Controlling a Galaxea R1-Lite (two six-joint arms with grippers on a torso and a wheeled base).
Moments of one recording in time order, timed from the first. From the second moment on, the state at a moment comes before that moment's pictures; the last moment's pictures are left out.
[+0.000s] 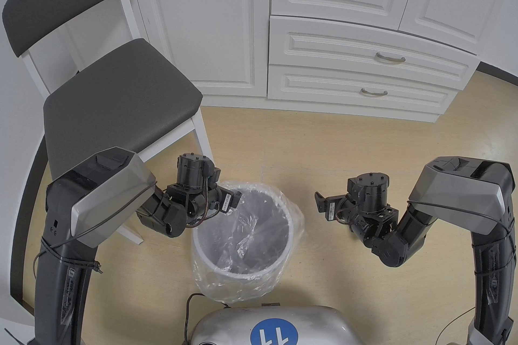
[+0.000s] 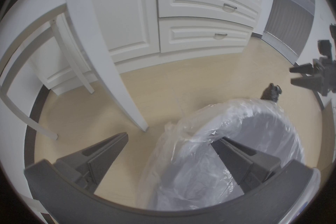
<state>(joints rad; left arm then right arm) -0.39 2.51 -1.34 -0.71 0.07 0.15 0.45 2.38 -0.90 -1.19 -0.34 0.10</state>
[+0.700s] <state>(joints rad) -0.44 2.35 -1.08 -0.71 0.03 0.27 0.46 2.38 -0.89 -1.19 -0.34 0.10</state>
